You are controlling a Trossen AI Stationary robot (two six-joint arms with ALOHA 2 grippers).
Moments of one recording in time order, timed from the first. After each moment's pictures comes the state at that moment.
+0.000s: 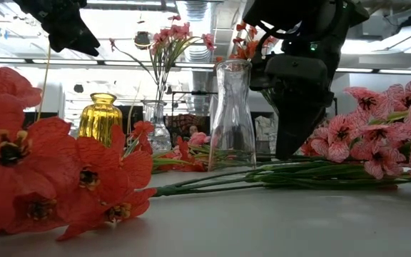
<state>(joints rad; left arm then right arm) 0.43 0.58 0.81 -0.78 -0.04 -0.12 0.25 1.80 1.12 -0.59 0.13 0.68</state>
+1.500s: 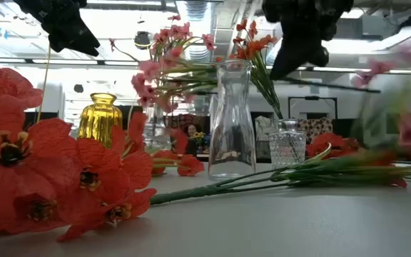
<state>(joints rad) 0.43 0.58 0.81 -0.78 -0.04 -0.12 0.25 1.45 1.12 -0.61 0.30 0.67</state>
